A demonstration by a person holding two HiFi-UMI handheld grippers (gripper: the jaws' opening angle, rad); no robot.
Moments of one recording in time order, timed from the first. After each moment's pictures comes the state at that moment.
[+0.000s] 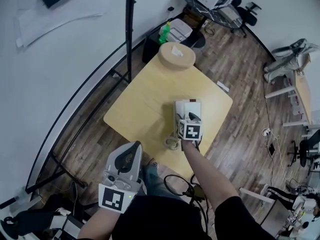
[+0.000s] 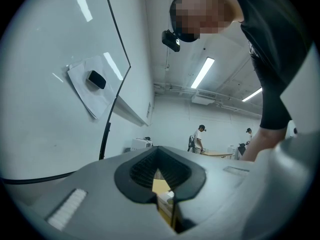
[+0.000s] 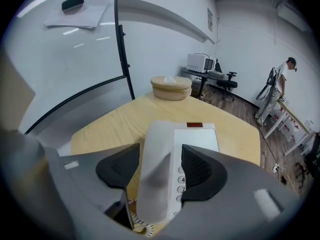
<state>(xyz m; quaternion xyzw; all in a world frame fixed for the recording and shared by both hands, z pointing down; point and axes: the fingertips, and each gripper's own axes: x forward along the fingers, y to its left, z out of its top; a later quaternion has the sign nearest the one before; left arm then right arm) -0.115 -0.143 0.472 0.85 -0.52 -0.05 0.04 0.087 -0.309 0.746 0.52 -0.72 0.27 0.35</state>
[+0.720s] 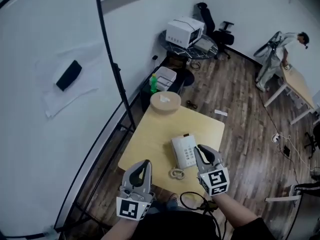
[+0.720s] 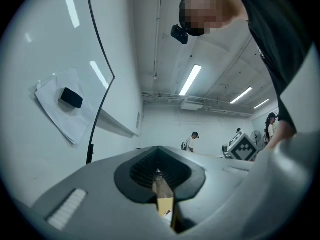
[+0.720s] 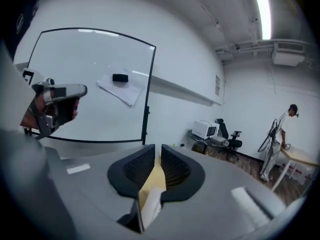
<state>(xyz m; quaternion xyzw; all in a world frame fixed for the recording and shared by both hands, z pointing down) -0.084 -0.173 0.372 0.86 -0.49 -0.10 -0.03 0.104 -0.230 0.452 0.51 -0.84 0.02 0.18</state>
